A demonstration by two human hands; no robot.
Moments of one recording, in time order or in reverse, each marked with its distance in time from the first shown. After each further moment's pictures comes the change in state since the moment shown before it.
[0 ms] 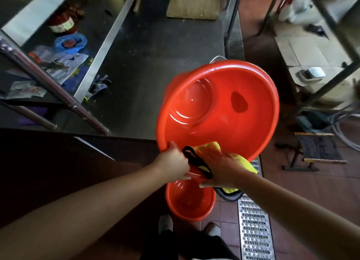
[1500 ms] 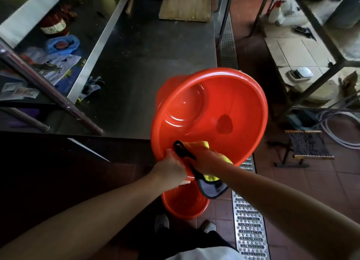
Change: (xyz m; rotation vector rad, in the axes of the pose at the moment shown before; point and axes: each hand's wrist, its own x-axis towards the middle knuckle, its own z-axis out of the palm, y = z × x) left_hand -0.011 0.028 -0.011 -0.015 0.048 -0.157; right_hand 0.030 -0.018 -0.003 0.315 0.034 0.191
